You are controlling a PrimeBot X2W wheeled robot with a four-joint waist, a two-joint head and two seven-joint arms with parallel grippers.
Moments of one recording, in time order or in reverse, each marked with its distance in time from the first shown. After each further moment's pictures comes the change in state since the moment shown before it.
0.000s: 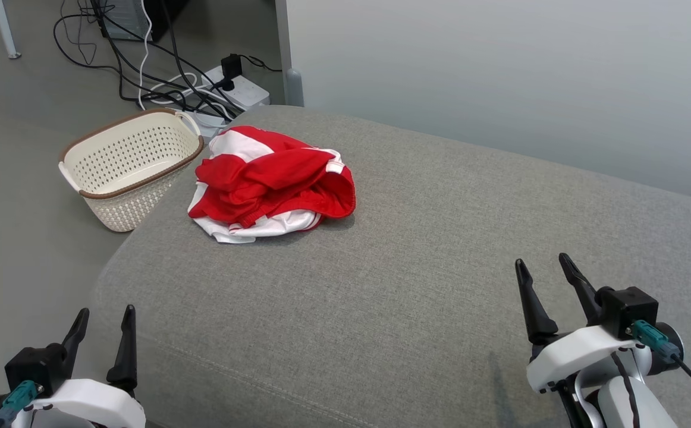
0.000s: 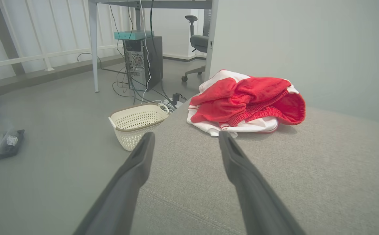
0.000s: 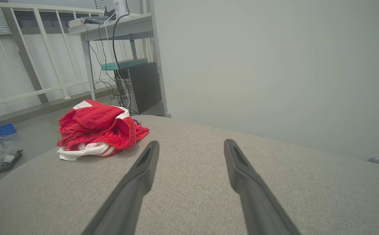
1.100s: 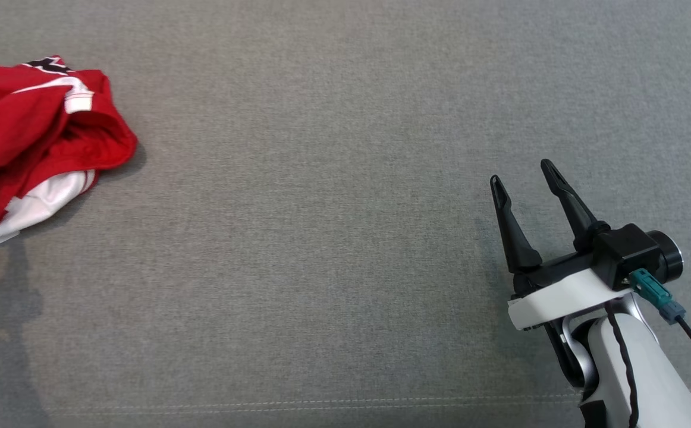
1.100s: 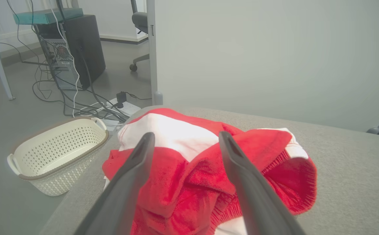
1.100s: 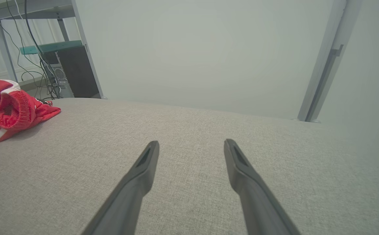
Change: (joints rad) left arm -0.491 0.423 -0.277 0.235 -0.561 0.000 -0.002; right arm -0.110 -0.012 0.079 -0.221 -0.074 0.000 -0.002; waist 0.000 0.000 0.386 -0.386
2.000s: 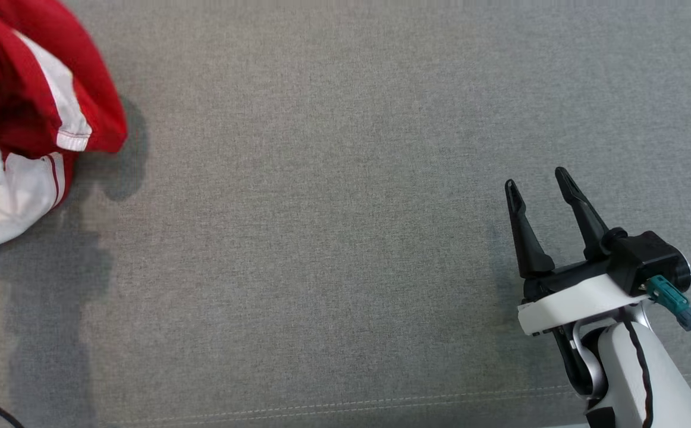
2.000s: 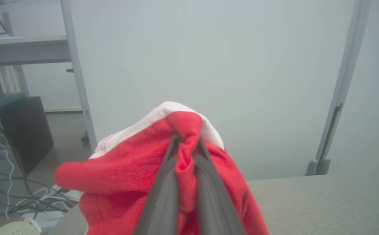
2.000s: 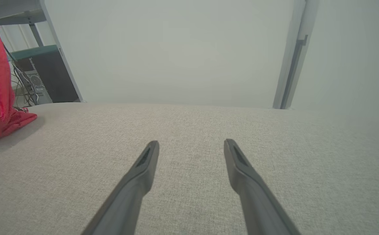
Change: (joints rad) left arm -0.113 -0.072 0.096 -0.216 0.217 0.000 0.000; right arm 0.030 0.002 -0.034 -0.025 0.034 0.000 -0.001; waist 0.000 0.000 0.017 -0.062
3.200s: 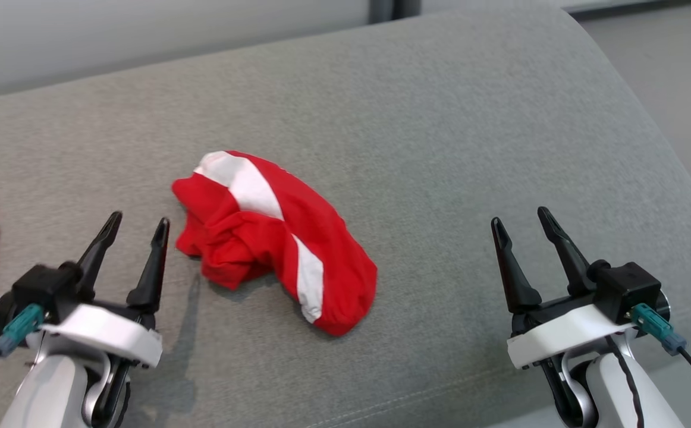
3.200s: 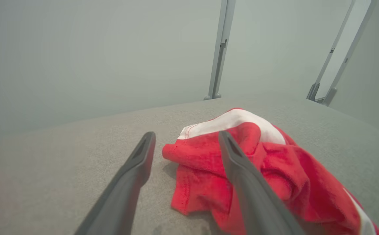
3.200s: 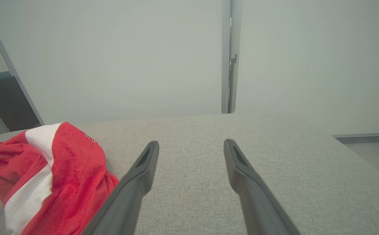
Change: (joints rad) left arm 0.429 -0.220 -0.093 -0.149 0.169 0.000 -0.003; right arm 0.072 0.003 0.045 0.022 0.086 0.000 0.000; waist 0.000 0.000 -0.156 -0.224
